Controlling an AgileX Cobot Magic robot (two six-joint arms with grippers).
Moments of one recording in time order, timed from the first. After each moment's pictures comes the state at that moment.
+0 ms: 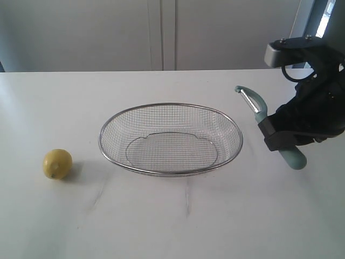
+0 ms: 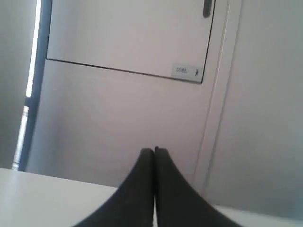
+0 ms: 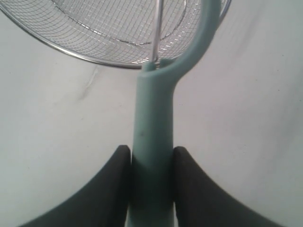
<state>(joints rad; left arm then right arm) -0.06 0.00 0.02 -0.17 -0.28 -0.05 0.24 1.31 -1.03 0.28 1.00 -0.32</state>
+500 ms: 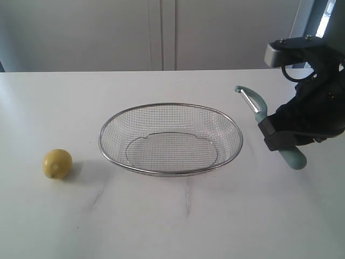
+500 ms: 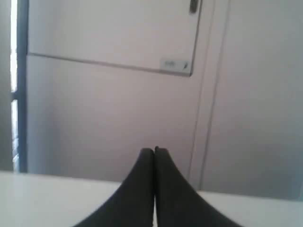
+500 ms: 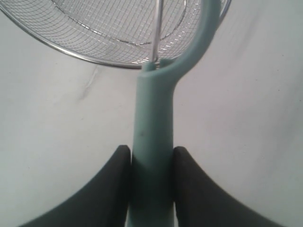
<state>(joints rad) -0.06 0.23 -0.38 0.35 0.02 -0.53 0.24 1.31 -1.03 0.28 1.00 -0.32</state>
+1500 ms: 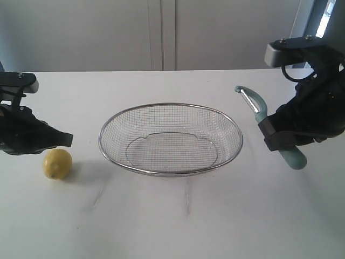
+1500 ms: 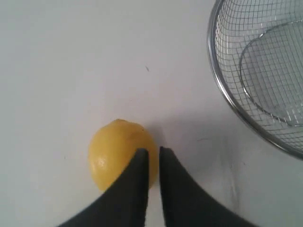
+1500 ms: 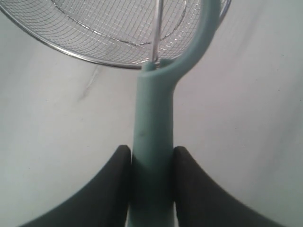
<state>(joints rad) -0.31 1.40 -0.73 -0.21 0.27 0.12 0.24 1.31 -1.03 0.28 1.00 -0.32</state>
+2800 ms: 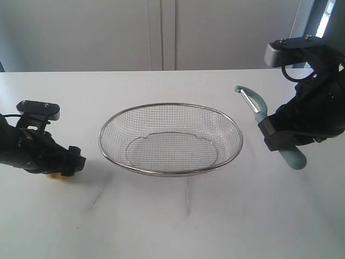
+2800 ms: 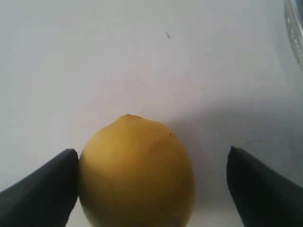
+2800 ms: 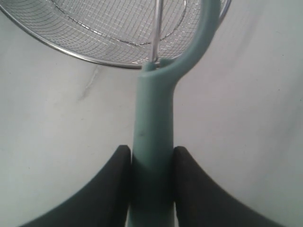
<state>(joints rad) -0.31 1.67 -0.73 -0.20 0.10 0.15 0.24 1.31 -1.03 0.28 1.00 -0.32</state>
